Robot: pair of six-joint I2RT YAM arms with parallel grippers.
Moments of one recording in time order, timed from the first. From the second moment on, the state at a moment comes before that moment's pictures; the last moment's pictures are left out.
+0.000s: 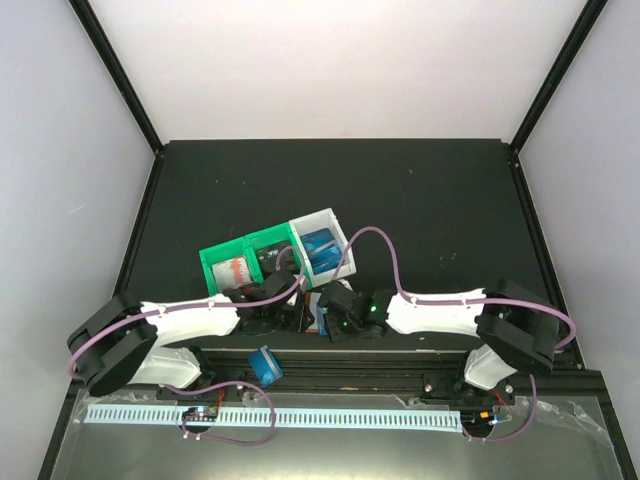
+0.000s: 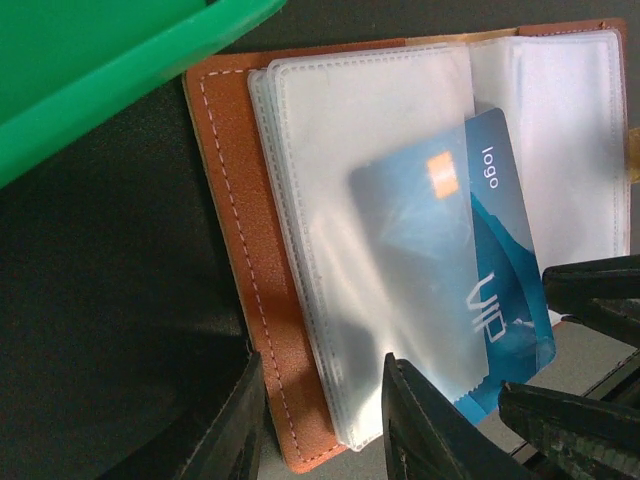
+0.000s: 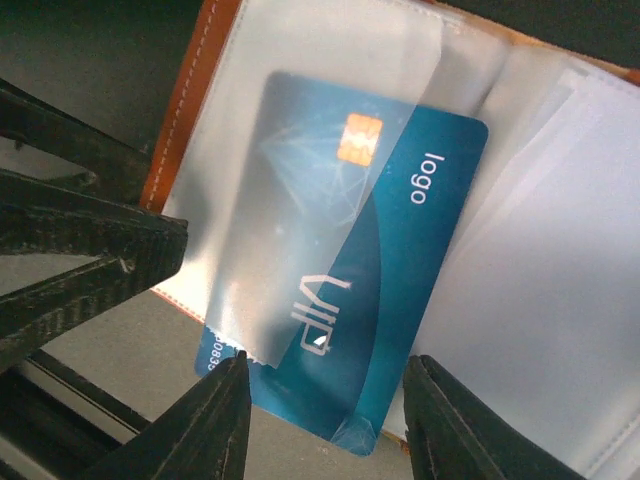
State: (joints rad) left arm -0.88 1.30 0.46 -0.16 0.17 -0.74; right arm 1.16 1.54 0.76 -0.33 0.04 0.79
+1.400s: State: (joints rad) left arm -0.88 1.29 0.45 -0.16 0.16 -0.76; right arm 1.33 1.67 0.87 -0.46 0.37 0.73
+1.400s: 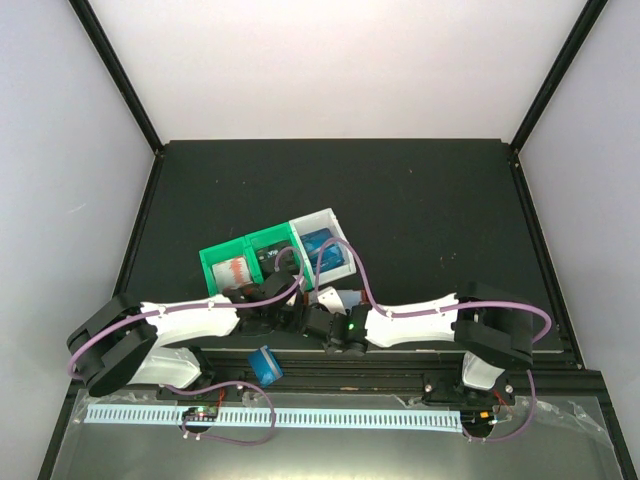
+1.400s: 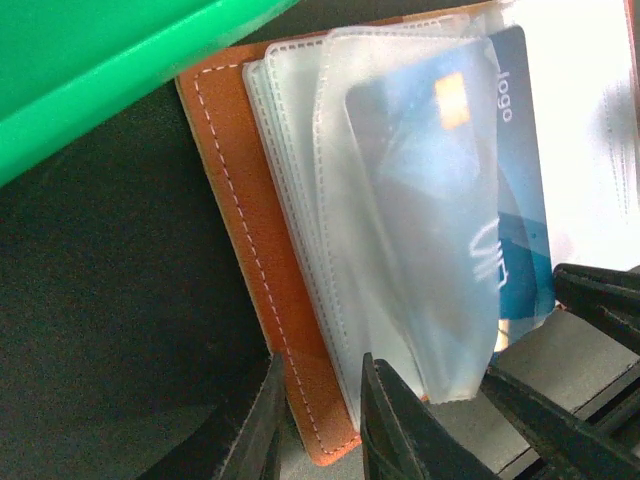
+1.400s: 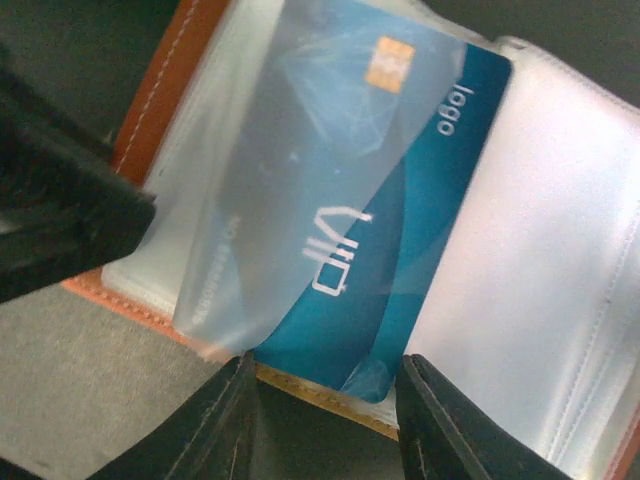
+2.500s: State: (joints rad) left arm -0.88 1.27 0.44 -0.17 0.17 -0.76; right arm 1.23 1.58 0.81 -0.37 0.29 0.99
